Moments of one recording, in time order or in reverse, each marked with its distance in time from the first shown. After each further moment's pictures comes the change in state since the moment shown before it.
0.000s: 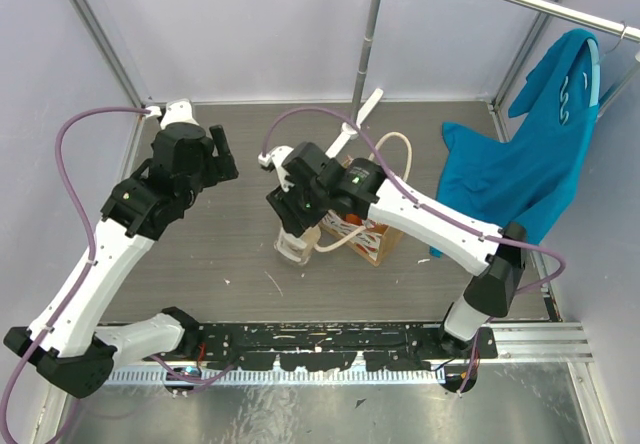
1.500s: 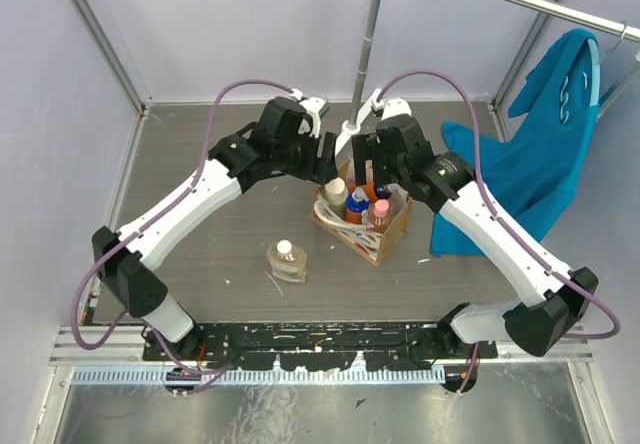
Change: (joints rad) left arm -0.192 0.494 0.245 0.153 0.546 0.180; right arm -0.353 -0.303 -0.254 0.143 0.341 0.131
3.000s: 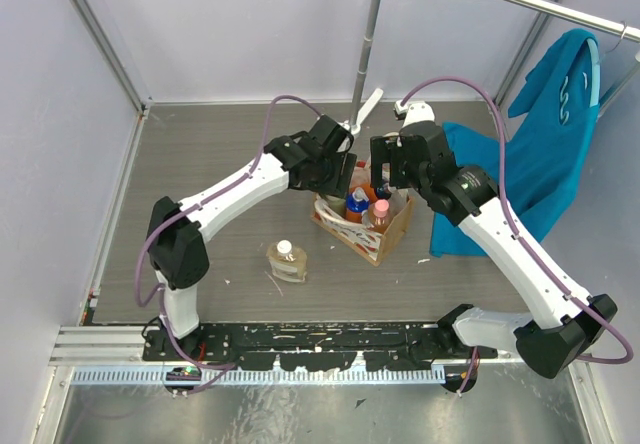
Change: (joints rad) left arm -0.073 0.298 0.132 -0.137 -0.105 -0.125; right arm -0.071 -0.134 -0.099 0.017 -0.017 -0.002
